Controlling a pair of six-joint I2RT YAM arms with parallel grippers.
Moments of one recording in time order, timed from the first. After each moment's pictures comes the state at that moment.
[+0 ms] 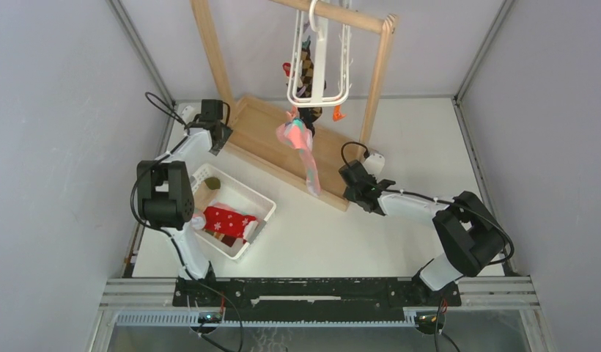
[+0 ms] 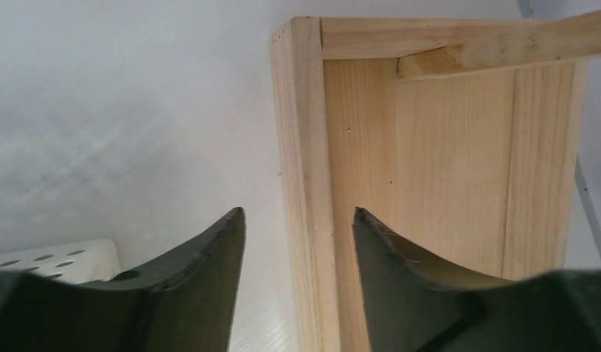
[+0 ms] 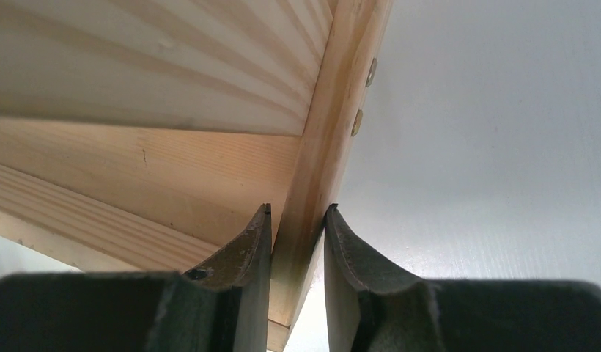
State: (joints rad) left arm -0.07 1.87 1.41 -0.43 -0.40 -0.99; right arm 0.66 1.54 0.81 -0.22 0.44 0.87
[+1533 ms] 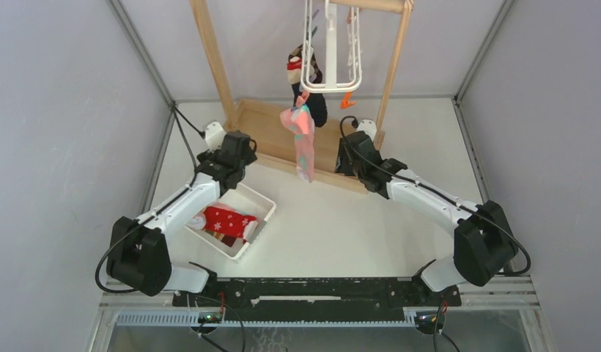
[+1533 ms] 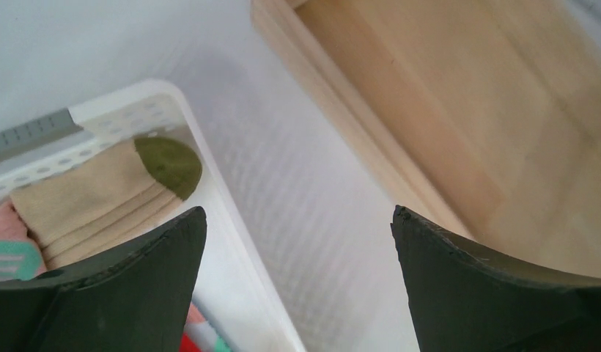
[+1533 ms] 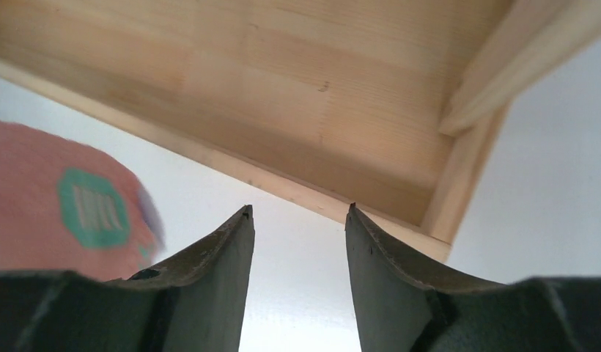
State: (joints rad) left arm -0.38 1.37 0.99 -0.36 -0.65 -0.76; right arm 0.61 1.45 1.05 -0.31 0.35 0.53
